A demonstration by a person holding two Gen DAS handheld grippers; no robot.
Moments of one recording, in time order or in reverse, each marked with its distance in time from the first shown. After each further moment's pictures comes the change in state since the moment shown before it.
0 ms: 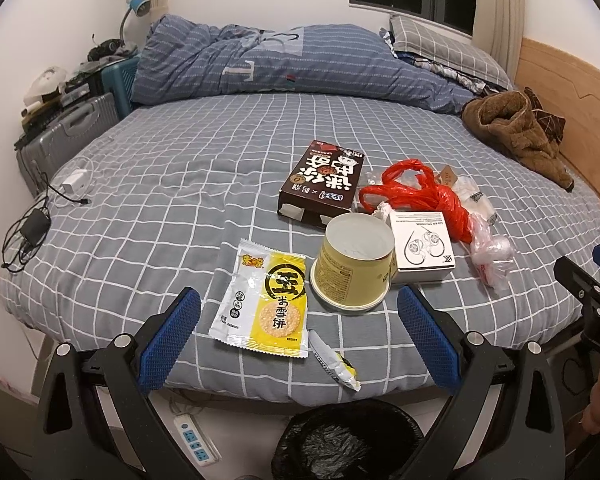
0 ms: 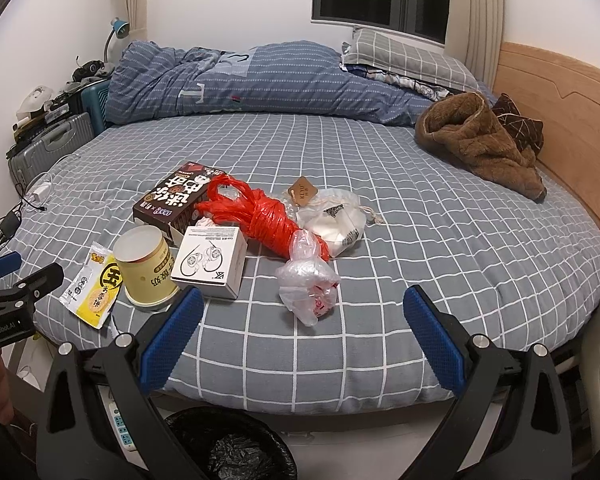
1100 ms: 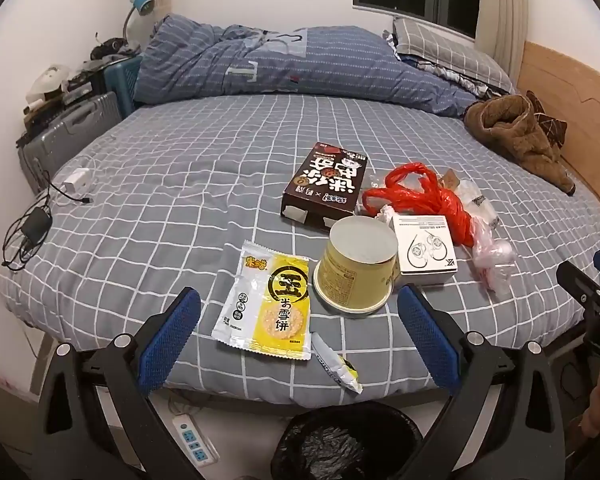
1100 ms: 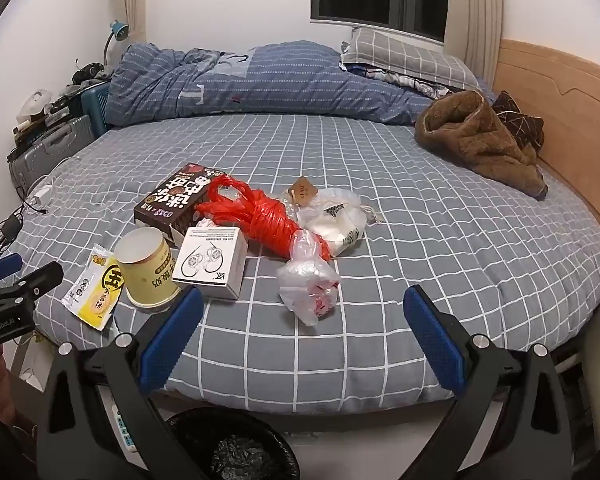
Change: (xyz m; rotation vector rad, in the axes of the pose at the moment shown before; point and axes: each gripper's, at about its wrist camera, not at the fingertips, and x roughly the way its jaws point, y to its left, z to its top) left arm 0.000 0.001 0.002 -0.007 -0.003 0.008; right arm 0.000 -0.003 -0.001 0.010 -0.002 0.006
